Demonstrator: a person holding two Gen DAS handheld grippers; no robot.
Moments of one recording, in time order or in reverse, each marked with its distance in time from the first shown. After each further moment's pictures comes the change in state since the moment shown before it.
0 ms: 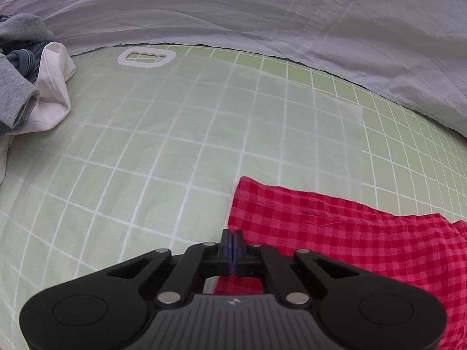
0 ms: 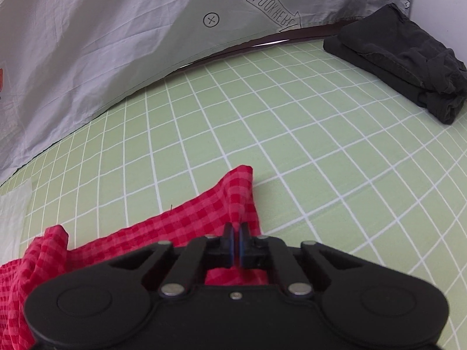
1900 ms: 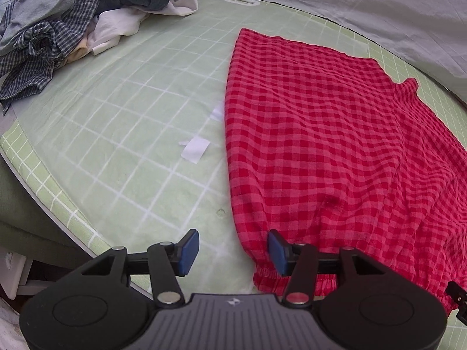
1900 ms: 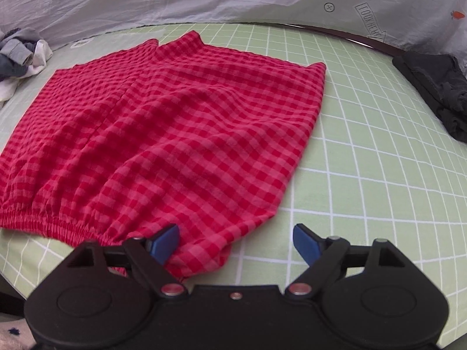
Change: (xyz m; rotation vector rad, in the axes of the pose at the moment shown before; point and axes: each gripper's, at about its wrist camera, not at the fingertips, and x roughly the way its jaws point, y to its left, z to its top) left arm -0.142 0.010 -0.238 -0.178 0.066 0.140; right arm -0.140 -0.016 -0.175 -0.535 0.088 0.149
